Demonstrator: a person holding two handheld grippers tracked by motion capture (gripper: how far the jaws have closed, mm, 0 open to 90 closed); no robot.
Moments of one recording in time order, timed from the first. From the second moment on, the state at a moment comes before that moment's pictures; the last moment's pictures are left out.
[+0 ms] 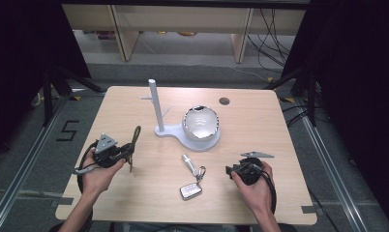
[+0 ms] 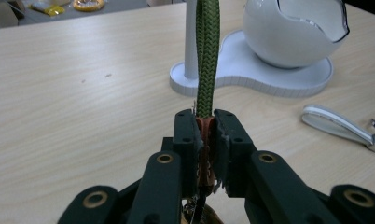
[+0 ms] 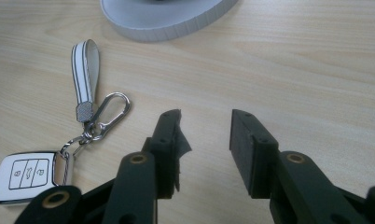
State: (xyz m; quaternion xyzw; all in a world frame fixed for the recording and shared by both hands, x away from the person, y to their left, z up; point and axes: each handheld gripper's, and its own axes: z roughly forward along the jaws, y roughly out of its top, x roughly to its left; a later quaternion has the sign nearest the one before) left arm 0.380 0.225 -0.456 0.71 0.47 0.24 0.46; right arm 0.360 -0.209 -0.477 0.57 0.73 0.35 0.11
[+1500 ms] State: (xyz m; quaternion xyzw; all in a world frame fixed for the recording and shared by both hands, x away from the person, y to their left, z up) left arm 0.397 0.219 -0.431 0.64 0.45 0.33 0.52; right arm 0.360 -0.210 -0.477 0.55 0.74 0.37 0.13
